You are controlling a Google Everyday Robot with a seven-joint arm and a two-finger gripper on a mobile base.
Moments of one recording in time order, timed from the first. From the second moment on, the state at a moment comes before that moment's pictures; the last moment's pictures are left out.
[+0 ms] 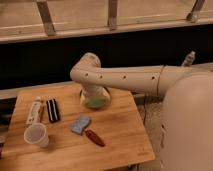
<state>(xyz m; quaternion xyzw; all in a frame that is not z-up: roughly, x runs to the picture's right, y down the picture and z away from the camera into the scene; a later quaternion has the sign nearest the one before) -0.054 0.065 0.756 -0.20 0.20 0.60 0.75</state>
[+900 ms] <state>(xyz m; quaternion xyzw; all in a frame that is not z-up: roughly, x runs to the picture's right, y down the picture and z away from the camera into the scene) -0.062 0.051 0.764 -0.19 0.18 0.59 0.76</state>
